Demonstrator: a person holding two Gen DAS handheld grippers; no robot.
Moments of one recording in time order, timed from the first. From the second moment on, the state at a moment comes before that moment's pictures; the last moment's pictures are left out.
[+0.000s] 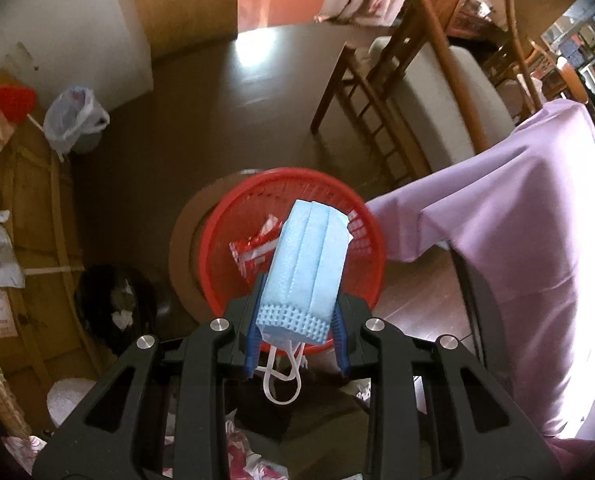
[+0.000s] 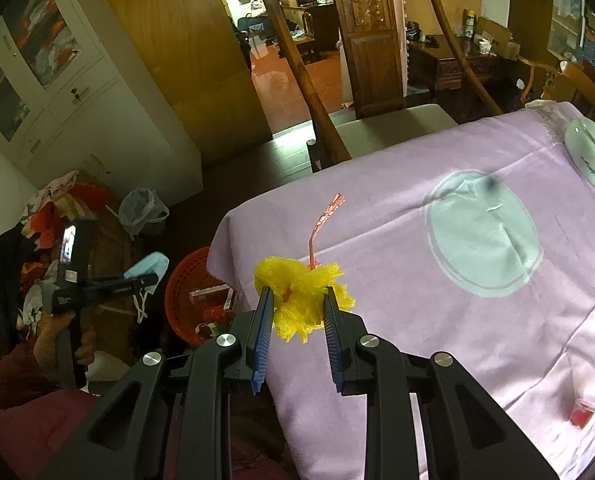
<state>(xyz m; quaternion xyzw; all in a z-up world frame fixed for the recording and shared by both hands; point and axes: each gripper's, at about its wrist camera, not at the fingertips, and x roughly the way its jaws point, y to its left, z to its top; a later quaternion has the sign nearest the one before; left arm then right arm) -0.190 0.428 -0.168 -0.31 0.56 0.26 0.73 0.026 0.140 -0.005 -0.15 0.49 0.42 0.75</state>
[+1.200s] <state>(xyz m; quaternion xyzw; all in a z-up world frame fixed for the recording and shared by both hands) -0.259 0.451 -0.149 -0.34 0.53 0.35 0.69 -0.014 0.210 -0.022 -0.18 0.50 0.51 0.68</state>
